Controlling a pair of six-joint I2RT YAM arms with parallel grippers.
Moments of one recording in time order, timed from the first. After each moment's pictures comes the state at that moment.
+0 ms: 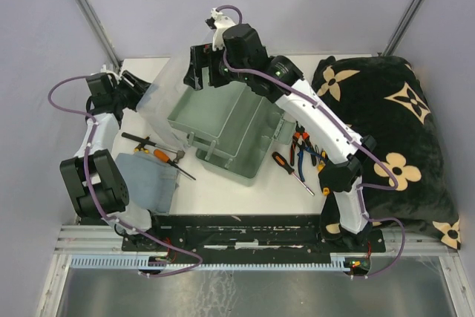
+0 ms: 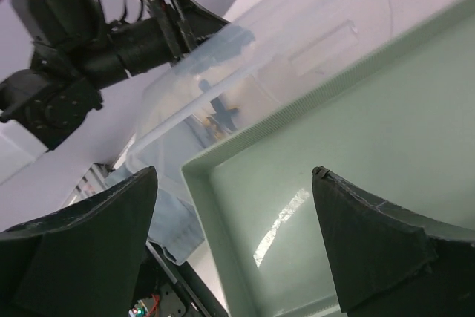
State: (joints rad) left arm 0.29 1.57 1.14 -0.08 0.52 -0.67; right arm 0.86 2.06 2.48 -0.80 -0.04 0.44
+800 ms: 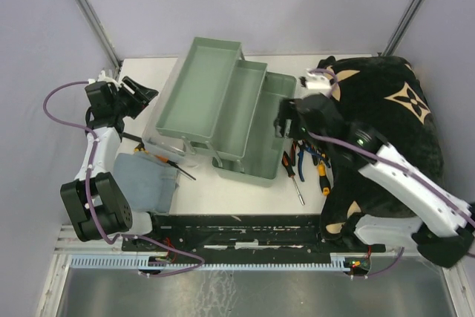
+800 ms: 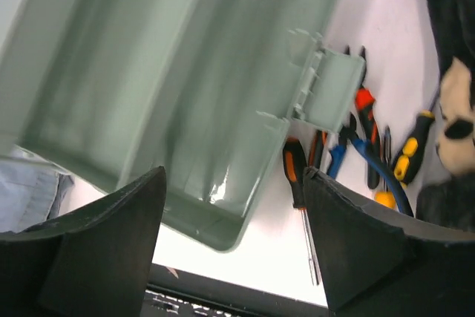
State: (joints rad) left arm 0.29 1.37 0.99 -0.08 0.46 -0.62; right arm 0.85 1.15 1.34 -0.78 0.46 0.57
